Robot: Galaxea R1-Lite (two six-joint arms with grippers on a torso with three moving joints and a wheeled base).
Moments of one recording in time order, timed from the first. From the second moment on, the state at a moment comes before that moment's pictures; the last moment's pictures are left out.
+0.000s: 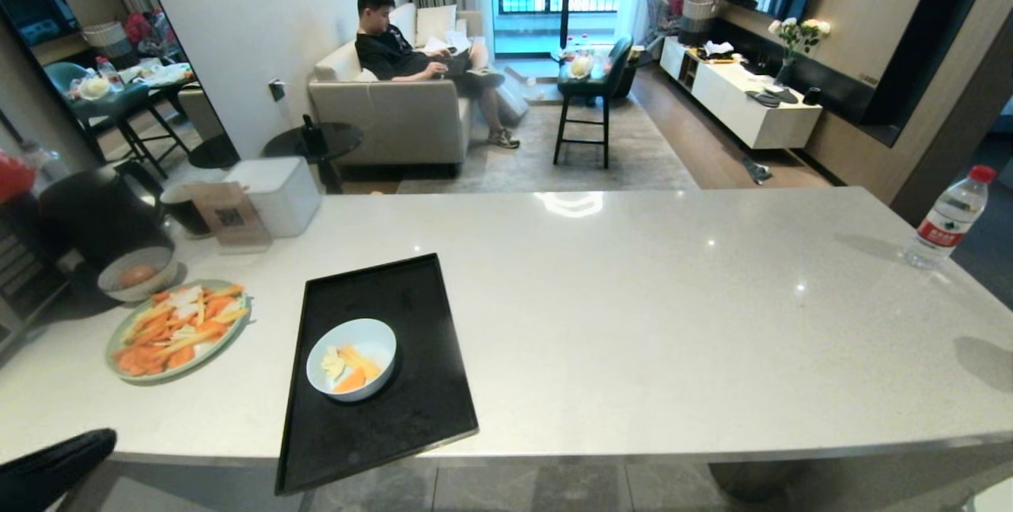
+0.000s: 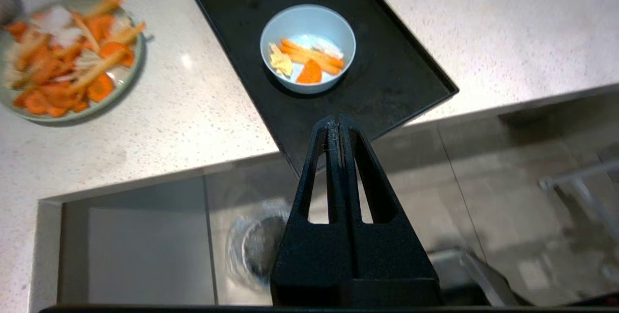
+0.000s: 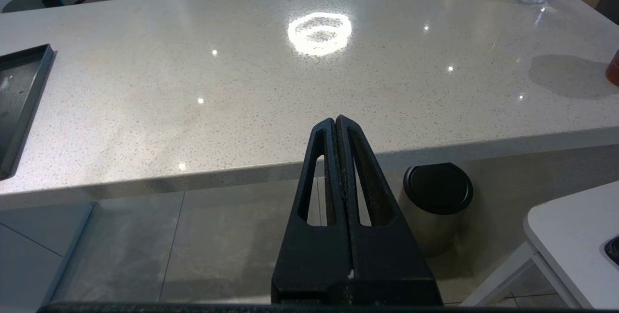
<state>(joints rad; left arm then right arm) -0.10 0.71 -0.47 0.16 -0.11 0.06 0.00 0.00 0.00 -0.01 -0.04 0.08</state>
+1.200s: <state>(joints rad) -0.07 1.78 -0.67 -0.42 -0.09 0.06 0.00 0.00 0.00 -0.01 -0.04 0.08</state>
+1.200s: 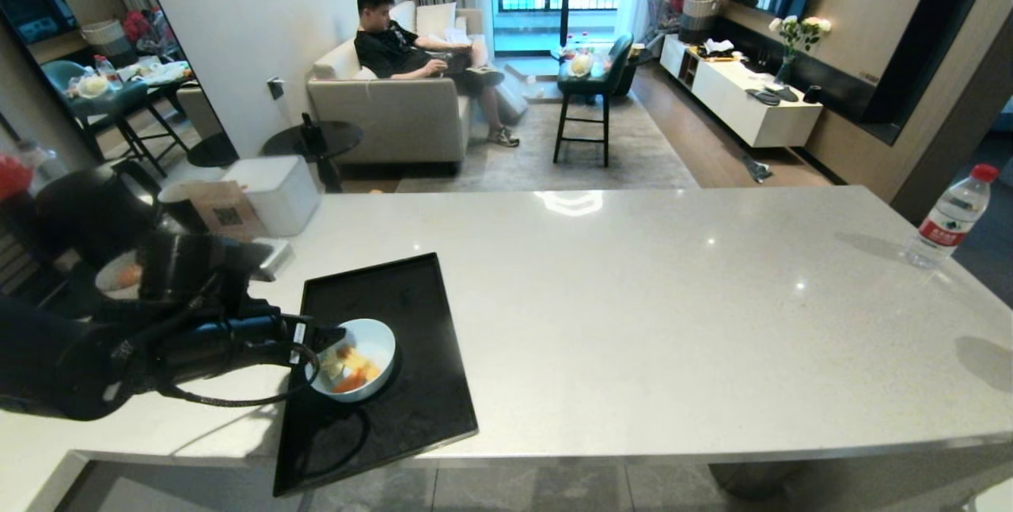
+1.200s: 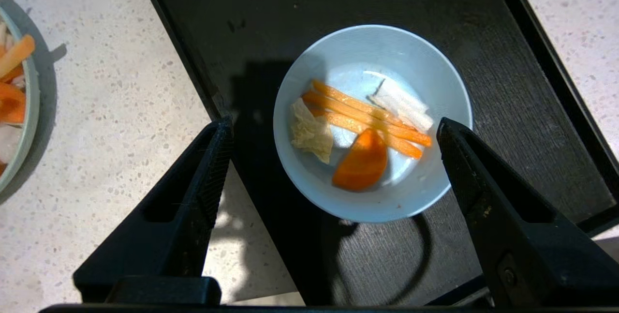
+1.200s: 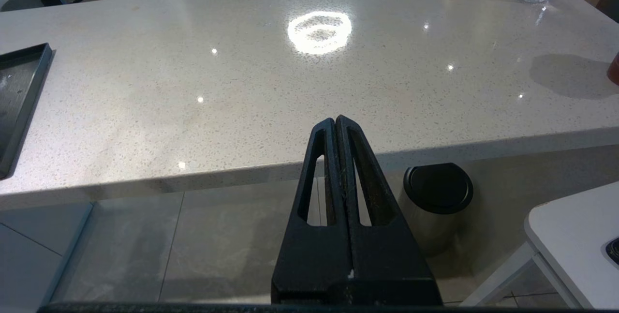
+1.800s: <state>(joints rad) -0.01 1.83 -0.71 -0.42 -0.10 0.06 0.00 0.00 0.00 -0.01 -0.04 0.08</state>
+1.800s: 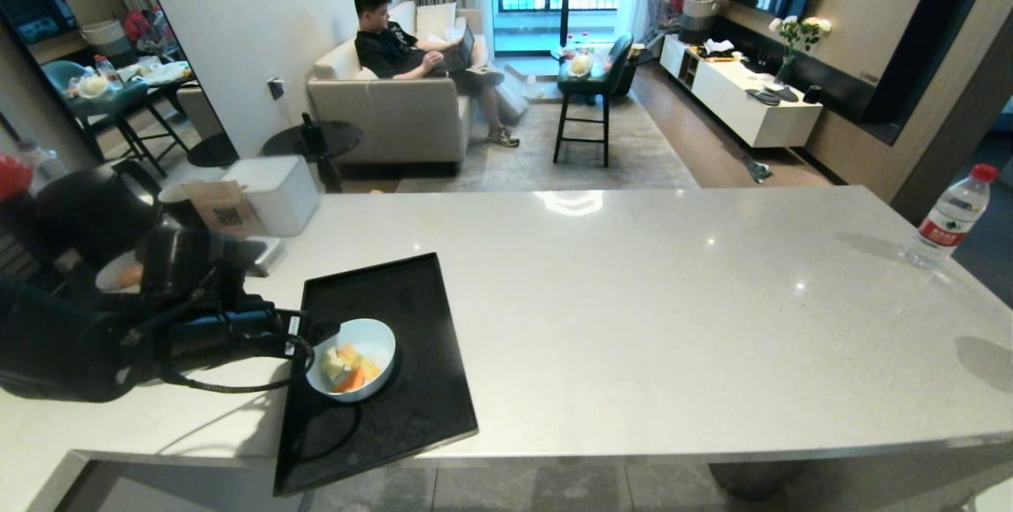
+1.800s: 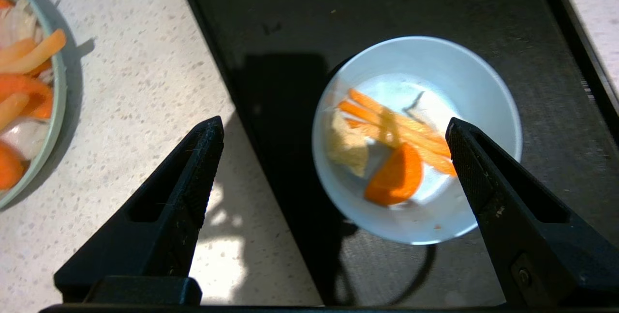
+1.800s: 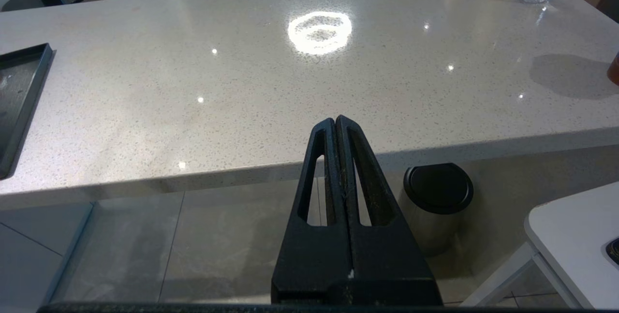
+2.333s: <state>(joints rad) 0.05 1.89 -0.69 -0.42 -0.11 0.10 0.00 0.00 0.00 -0.01 -0.04 0.08</state>
